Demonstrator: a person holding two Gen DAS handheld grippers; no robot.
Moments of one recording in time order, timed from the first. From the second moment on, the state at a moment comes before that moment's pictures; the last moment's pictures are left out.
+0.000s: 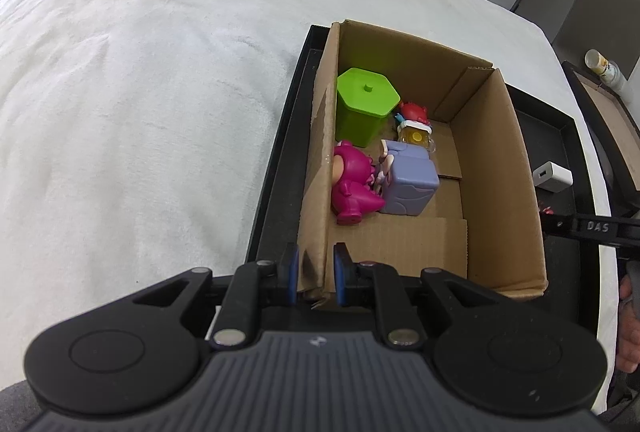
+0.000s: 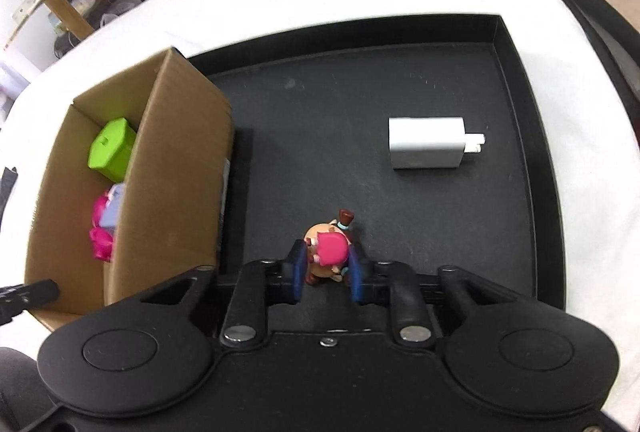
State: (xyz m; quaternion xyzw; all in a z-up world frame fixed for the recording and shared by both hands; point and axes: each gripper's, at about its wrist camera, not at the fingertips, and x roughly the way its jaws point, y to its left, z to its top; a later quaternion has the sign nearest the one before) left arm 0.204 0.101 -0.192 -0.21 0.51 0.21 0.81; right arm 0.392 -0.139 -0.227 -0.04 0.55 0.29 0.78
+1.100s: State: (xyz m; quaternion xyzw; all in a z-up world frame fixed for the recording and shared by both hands) left arm 0.206 0.100 -0.196 -0.20 0.50 0.21 0.81; right arm 0.365 -0.136 -0.134 0.01 0.43 0.39 0.81
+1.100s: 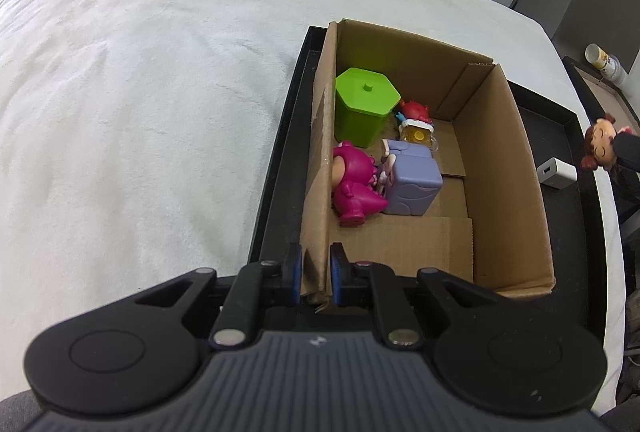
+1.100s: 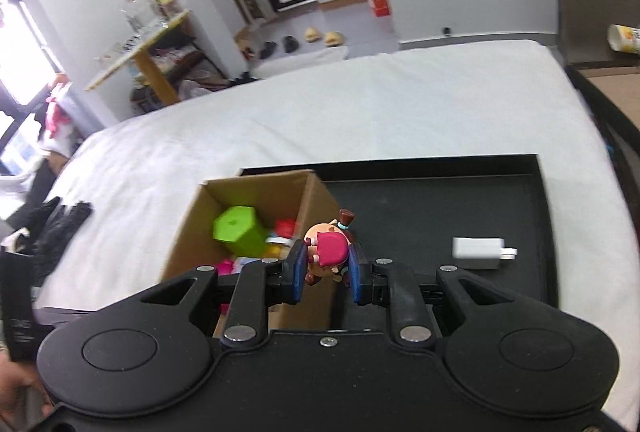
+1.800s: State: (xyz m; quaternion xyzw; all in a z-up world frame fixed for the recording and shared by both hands) left arm 0.201 0.109 -0.196 -0.22 0.50 0.18 0.82; right arm 0.347 -0.072 -0.133 -0.03 0.42 0.43 0.80
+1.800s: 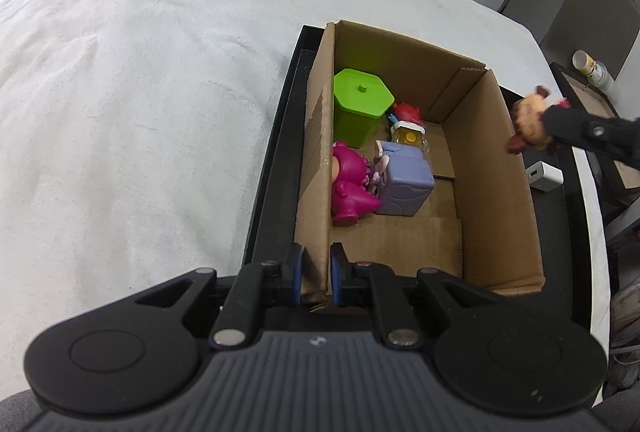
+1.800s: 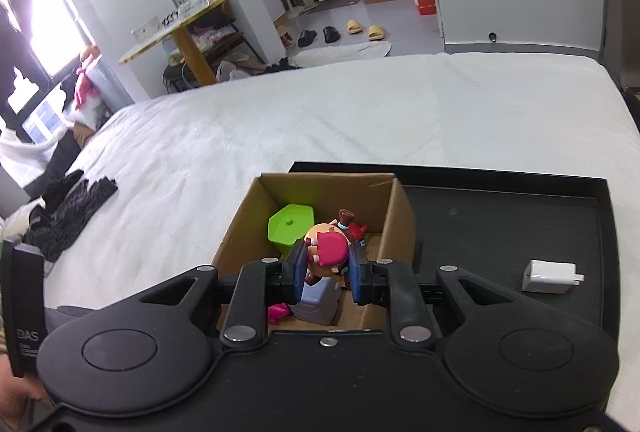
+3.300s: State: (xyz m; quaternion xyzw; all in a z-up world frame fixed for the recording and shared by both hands) left arm 0.203 0.112 -0.200 -0.23 0.50 0.19 0.81; right arm 0.393 -0.126 -0.165 -0.01 0.46 0.27 0.85
